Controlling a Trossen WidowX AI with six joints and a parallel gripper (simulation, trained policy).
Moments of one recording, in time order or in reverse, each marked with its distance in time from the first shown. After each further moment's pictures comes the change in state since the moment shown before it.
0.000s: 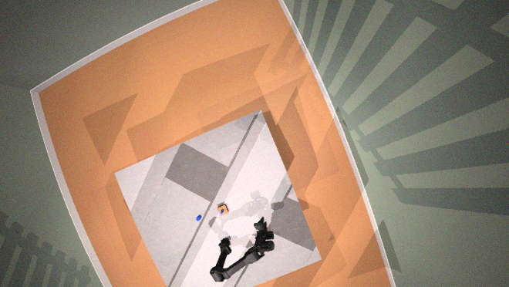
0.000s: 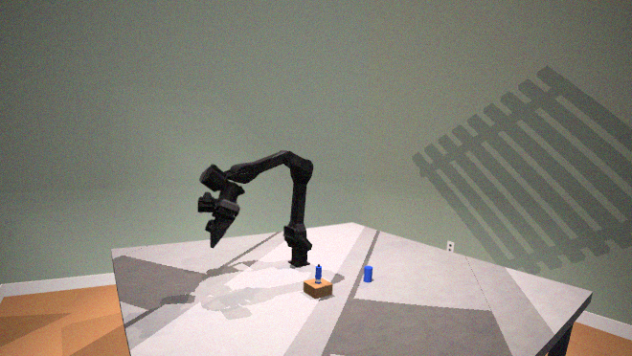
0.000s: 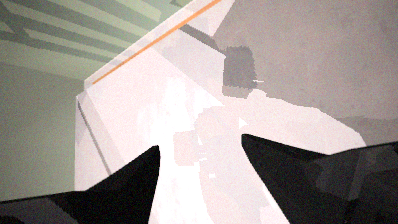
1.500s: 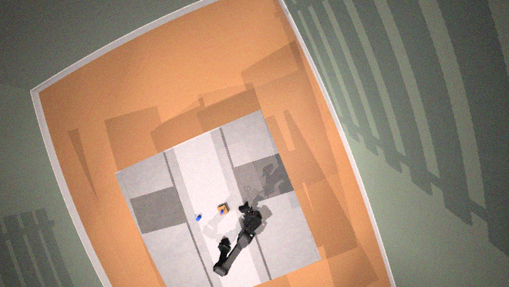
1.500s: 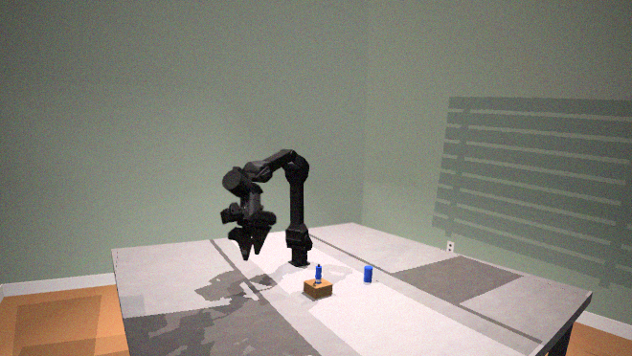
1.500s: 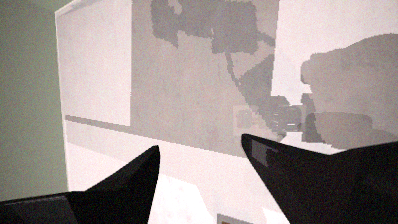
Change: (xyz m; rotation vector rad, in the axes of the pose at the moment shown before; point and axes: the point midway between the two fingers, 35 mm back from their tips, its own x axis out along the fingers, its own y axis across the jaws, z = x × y) arm 0.050 0.108 -0.081 -0.122 0.256 -0.045
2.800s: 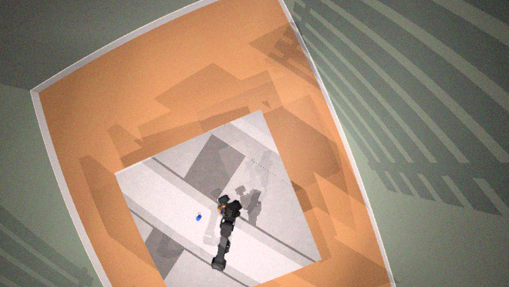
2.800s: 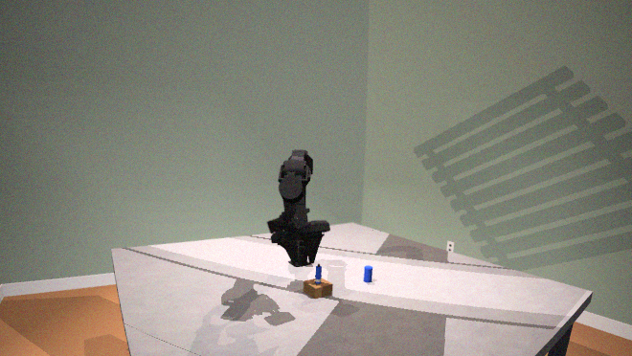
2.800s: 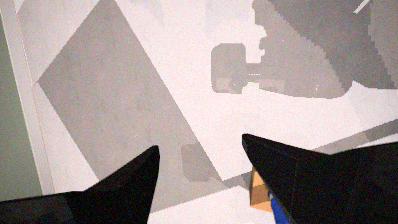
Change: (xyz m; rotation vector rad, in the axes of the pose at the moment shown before) arm 0.028 0.082 -0.106 -0.053 0.191 -0.114
